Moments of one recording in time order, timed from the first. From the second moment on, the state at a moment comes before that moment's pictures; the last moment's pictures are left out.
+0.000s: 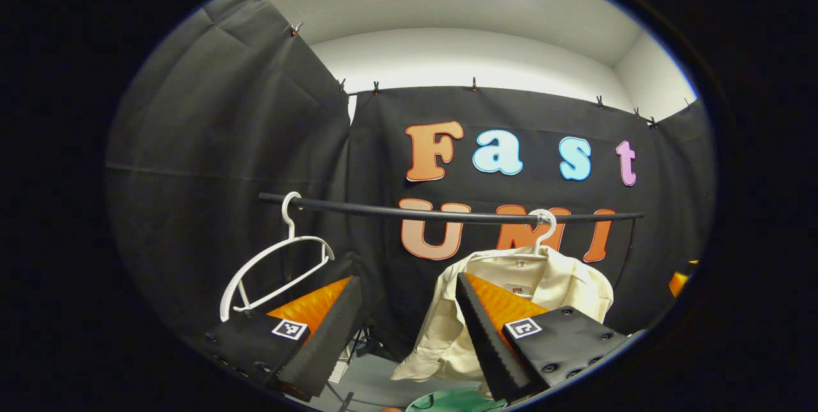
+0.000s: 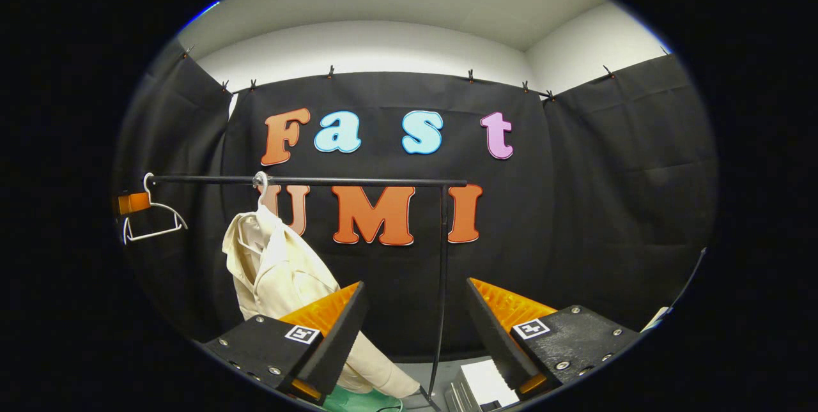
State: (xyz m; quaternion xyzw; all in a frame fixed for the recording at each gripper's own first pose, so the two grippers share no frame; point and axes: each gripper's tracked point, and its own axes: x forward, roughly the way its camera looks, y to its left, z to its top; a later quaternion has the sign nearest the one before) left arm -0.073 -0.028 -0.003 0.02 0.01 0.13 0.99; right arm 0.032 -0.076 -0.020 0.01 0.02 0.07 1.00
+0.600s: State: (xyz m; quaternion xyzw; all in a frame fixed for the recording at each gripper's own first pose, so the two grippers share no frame) left arm -0.057 -0.022 -0.002 0.04 0.01 0.10 0.99; right arm 0.030 -0.046 -0.024 0.02 0.03 0.06 1.00
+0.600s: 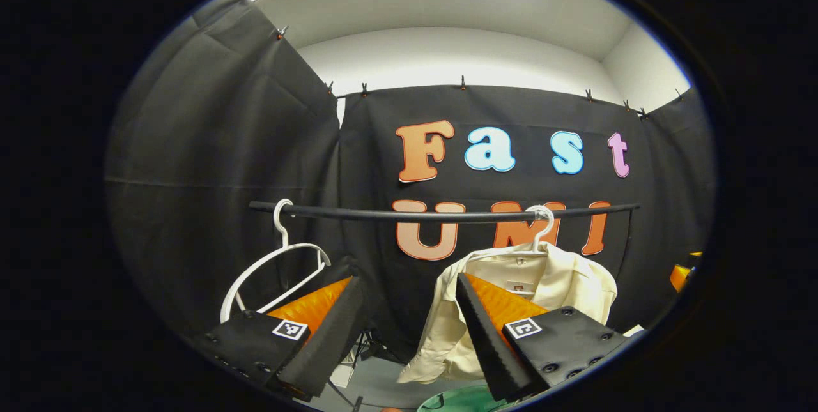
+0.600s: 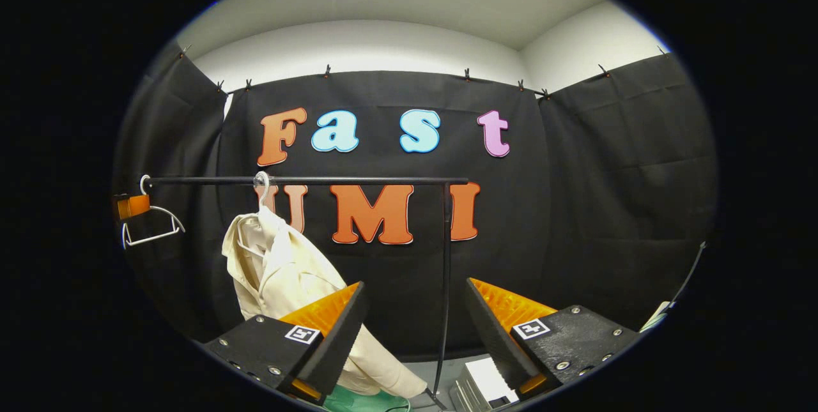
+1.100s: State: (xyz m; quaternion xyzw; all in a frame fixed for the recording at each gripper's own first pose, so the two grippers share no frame) left arm -0.024 0.004 -0.041 0.04 0.03 0.05 1.00; right arm 0.021 0.026 -0.056 0.02 0.05 0.04 1.00
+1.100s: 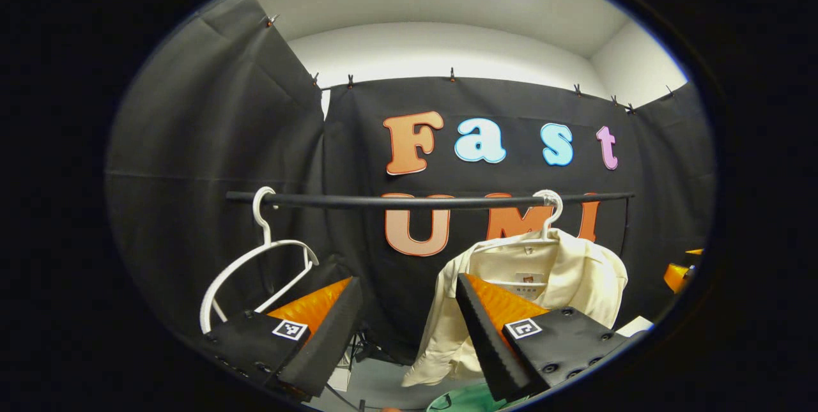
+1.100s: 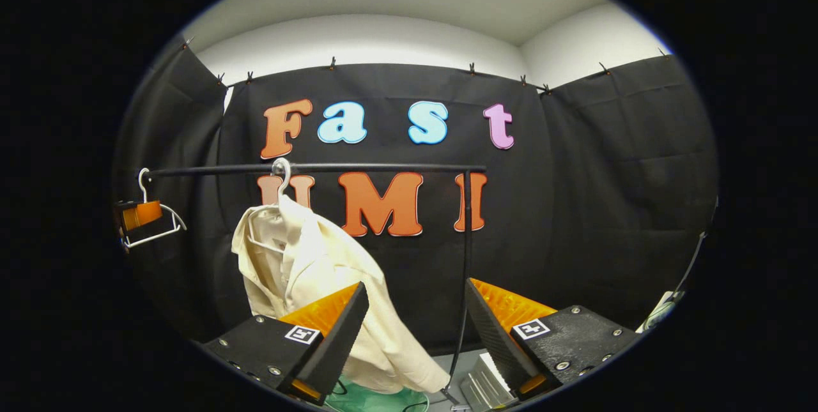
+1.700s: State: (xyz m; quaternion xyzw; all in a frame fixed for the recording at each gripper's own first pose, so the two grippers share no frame) left arm 0.045 0.004 -0.142 0.05 0.09 -0.01 1.00; right arm 0.047 0.156 -0.132 0.05 0.12 0.07 0.99
